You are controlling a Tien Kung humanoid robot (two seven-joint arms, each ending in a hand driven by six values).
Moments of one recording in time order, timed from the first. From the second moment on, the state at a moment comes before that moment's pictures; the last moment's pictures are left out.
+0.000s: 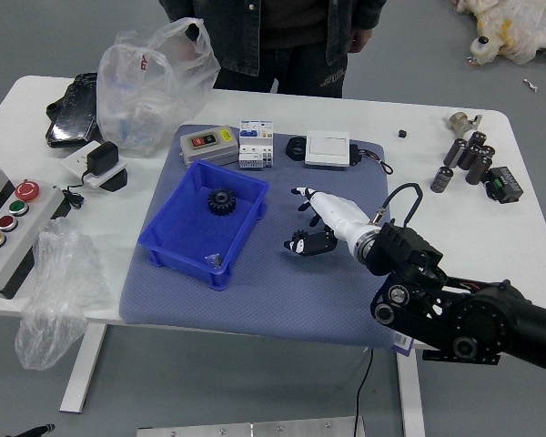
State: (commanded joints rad) left arm -0.20 0.19 -0.80 -0.29 0.78 0.04 0.23; right arm 0.70 -0.30 0.35 1.28 -1.55 -0.29 -0.47
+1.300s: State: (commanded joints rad) left arm -0.20 0.19 -0.79 -0.29 0.75 0.04 0.19; right arm 0.74 -0.30 0.31 1.28 -1.52 -0.31 -0.48
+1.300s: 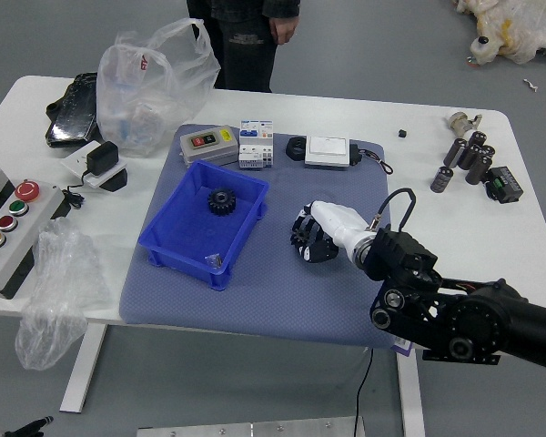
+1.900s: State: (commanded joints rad) left arm -0.20 0.19 -0.82 -0.29 0.78 0.05 0.22; right arm 0.94 -0.20 0.25 1.22 -1.47 -0.38 -0.39
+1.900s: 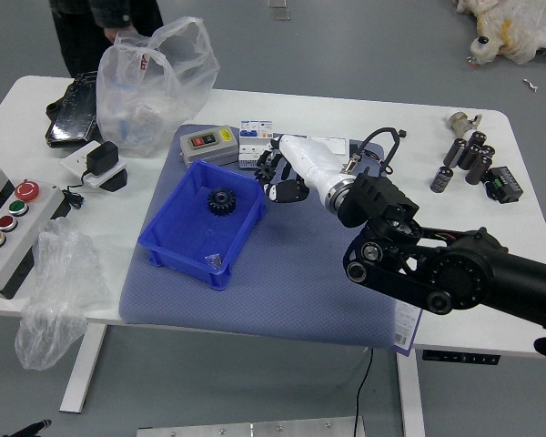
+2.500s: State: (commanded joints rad) left arm -0.21 0.19 -0.82 -0.29 0.79 0.04 0.22; right arm 0.96 -0.12 0.17 1.15 -1.40 -0.41 -0.31
